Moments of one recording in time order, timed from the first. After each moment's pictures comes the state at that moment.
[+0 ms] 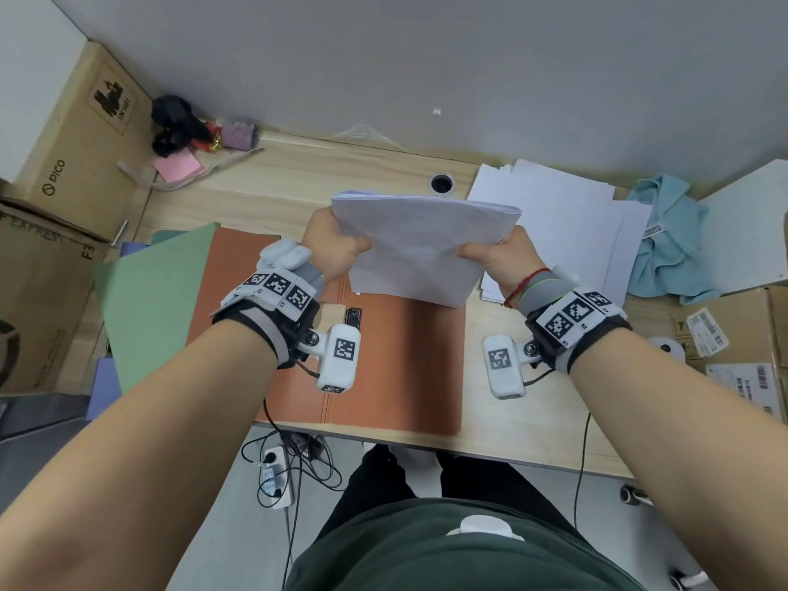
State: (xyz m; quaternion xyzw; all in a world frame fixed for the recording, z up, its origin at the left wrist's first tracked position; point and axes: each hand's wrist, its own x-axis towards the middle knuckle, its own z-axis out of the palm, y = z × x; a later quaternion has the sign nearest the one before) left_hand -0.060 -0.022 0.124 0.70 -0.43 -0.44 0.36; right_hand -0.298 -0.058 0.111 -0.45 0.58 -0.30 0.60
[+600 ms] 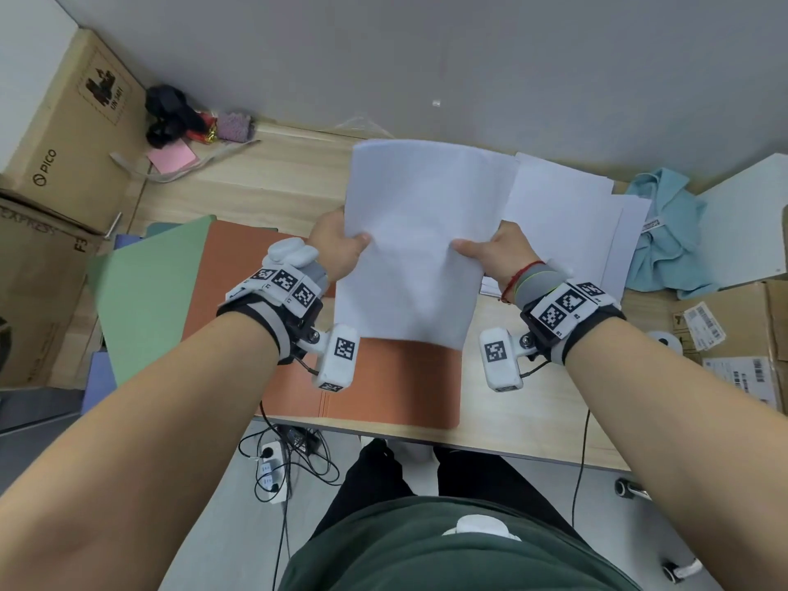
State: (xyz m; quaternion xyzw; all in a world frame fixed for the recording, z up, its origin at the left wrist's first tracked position) left_hand -0.058 -0.019 0.104 0.72 -0.47 -0.42 0.28; right_hand -0.298 -0.063 0.094 -0.46 0.61 -0.25 0.59
